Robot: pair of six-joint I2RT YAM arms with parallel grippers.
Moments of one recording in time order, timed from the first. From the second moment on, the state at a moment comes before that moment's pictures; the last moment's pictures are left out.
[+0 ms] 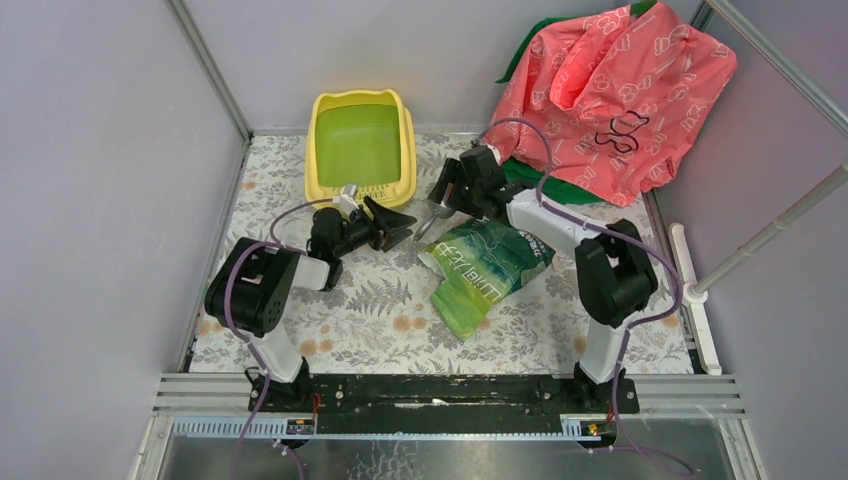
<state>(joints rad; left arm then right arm) -0.25 1.74 0.58 1.02 0.64 -1.31 0.56 1.89 1.41 -0.25 0.03 0.77</state>
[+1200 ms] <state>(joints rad) -0.65 1.21 0.38 0.77 0.25 -1.54 0.60 1.14 0.62 0.41 0.04 0.95</state>
